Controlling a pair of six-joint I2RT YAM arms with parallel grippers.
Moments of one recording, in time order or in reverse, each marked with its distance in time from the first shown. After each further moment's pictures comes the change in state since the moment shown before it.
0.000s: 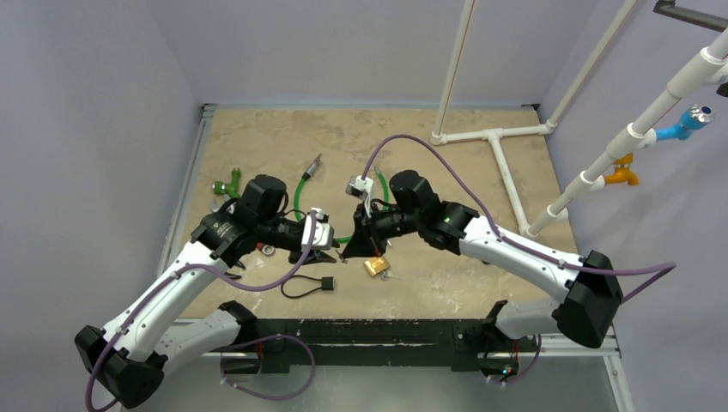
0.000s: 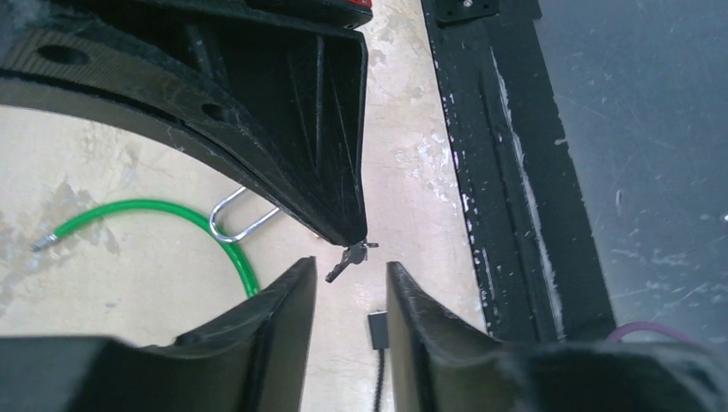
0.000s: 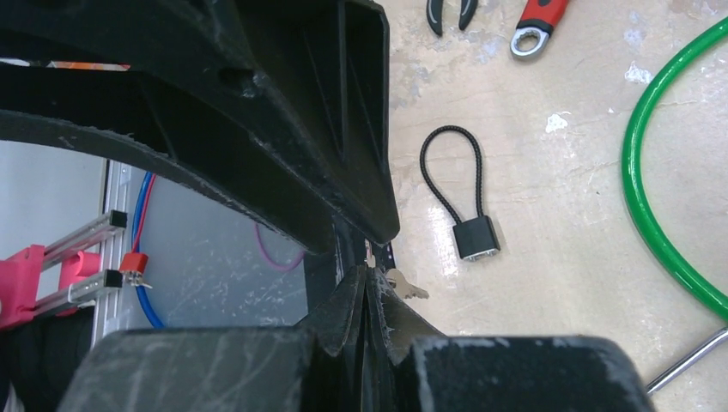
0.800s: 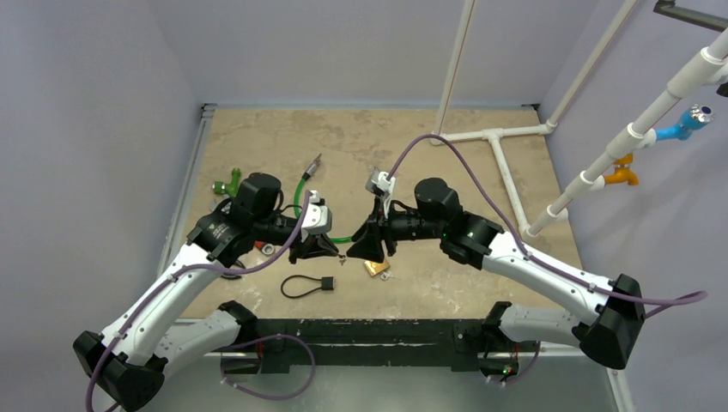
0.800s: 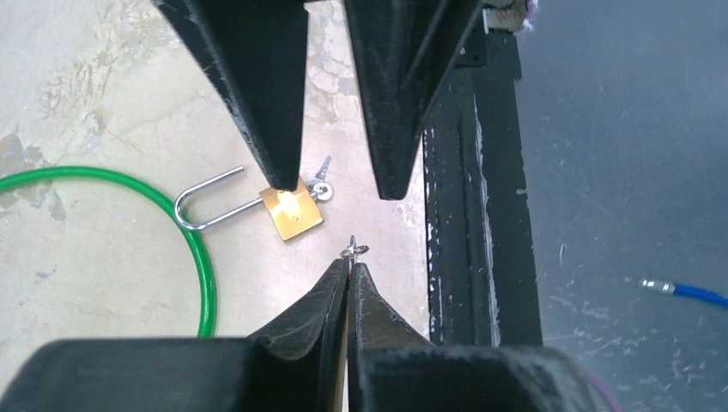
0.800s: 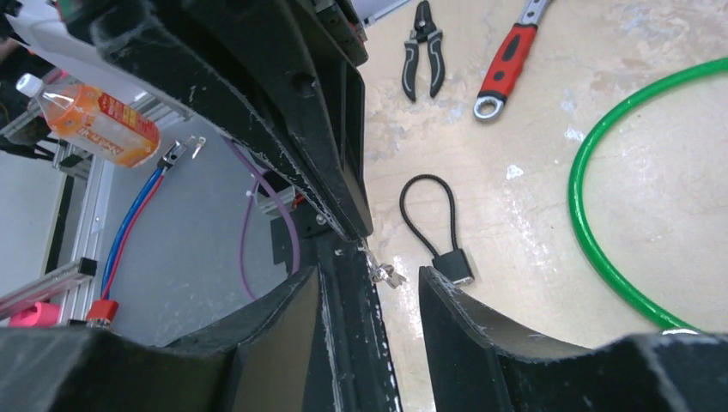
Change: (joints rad) left arm 0.019 -0.013 0.000 0.033 0.016 -0.227; right arm 0.006 -0.167 -0.088 0.097 0.113 0.028
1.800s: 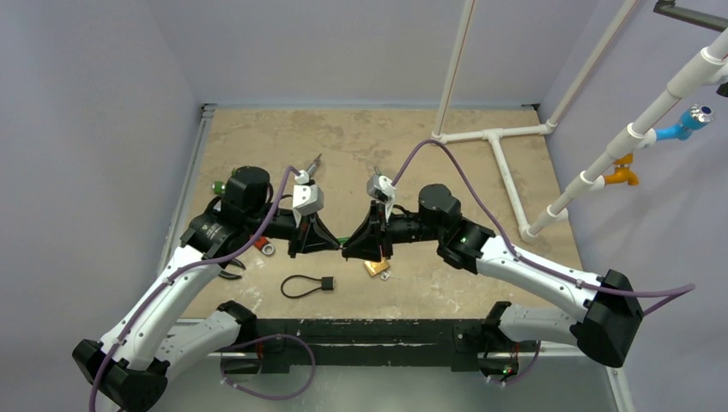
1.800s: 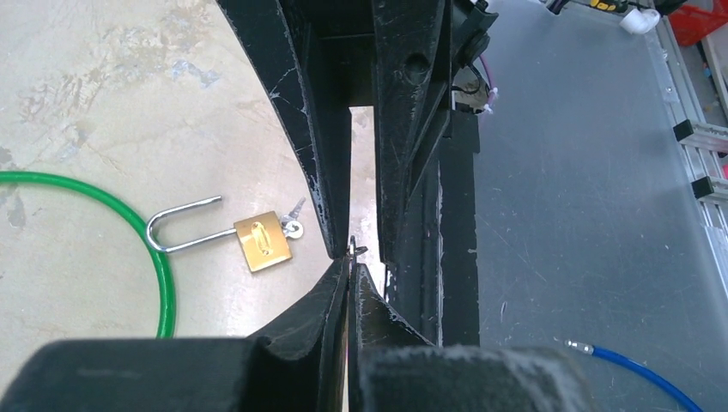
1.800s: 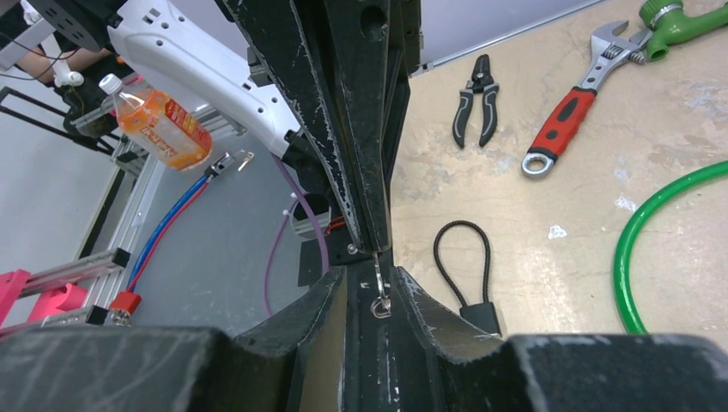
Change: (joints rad) left arm 0.060 -0.022 0.014 0.128 0.087 -0.316; right arm -0.006 0.006 -0.123 0.330 -0.137 0.060
